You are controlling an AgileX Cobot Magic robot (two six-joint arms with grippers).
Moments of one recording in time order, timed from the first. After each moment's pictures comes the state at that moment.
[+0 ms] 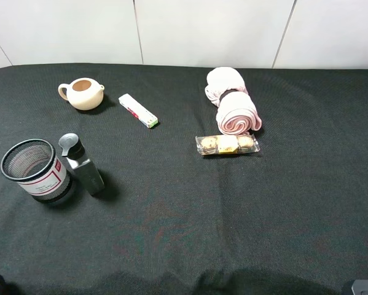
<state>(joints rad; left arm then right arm) -0.11 0.00 -0.54 0.10 1.18 -0.17 -0.09 0.16 -0.50 0.02 1.04 -0.04</state>
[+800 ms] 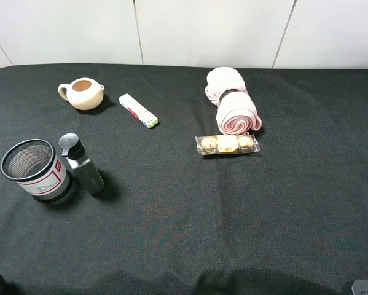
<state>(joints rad) -0.11 0.00 -0.54 0.10 1.18 -0.17 -0.09 -0.01 -0.50 0.01 1.02 -0.04</state>
